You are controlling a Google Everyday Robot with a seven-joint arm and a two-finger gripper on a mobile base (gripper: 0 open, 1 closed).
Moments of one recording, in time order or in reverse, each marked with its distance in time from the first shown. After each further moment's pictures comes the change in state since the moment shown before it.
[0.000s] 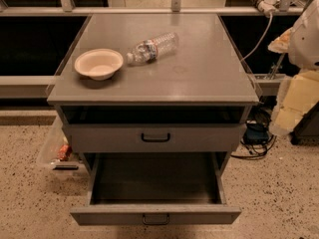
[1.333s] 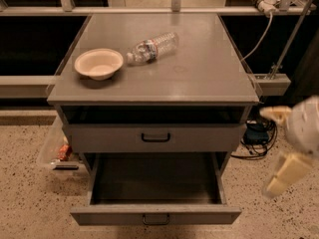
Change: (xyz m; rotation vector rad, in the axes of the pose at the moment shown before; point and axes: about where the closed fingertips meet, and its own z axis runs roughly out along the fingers) arm 0.050 0.060 0.108 -0.079 -0.216 0.028
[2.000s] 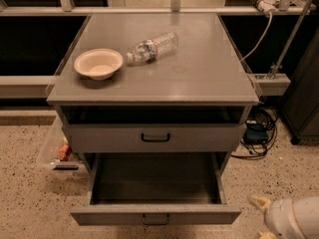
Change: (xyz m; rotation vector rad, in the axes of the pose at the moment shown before) arm 0.119 0.111 0.194 -0.216 -0.253 0.399
